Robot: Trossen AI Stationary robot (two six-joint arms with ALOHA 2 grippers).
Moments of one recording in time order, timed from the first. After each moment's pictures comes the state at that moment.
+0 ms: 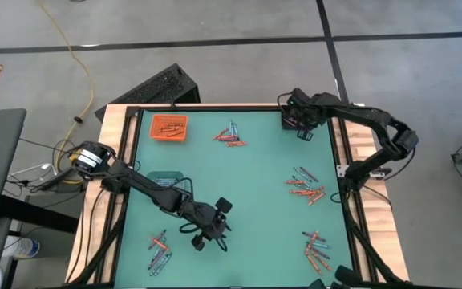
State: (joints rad) left arm -0.38 1.75 0.96 0.19 0.03 0.29; right arm -0.79 1.49 1.02 -0.90 0.44 -0.38
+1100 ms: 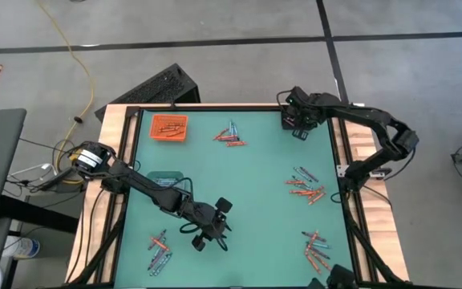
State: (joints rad) left arm -0.38 1.75 0.96 0.19 0.03 0.26; right arm -0.78 1.49 1.02 -0.81 0.37 -0.36
